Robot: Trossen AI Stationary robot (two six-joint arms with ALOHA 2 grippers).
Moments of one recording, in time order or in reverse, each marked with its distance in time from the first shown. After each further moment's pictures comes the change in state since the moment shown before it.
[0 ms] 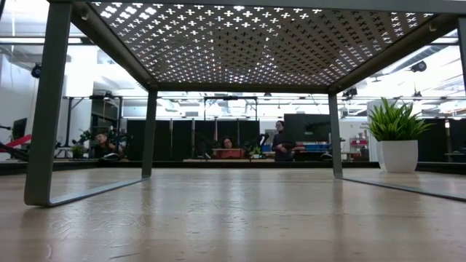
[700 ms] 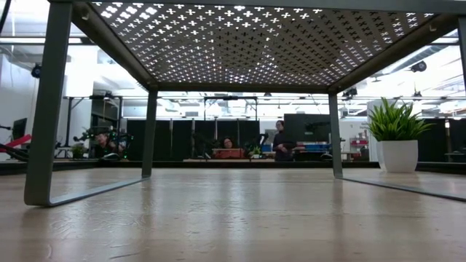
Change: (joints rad) left arm 0.065 0.002 0.018 0.225 -0.012 0.342; right arm -0.034 0.000 -0.132 0.010 0.011 -0.079
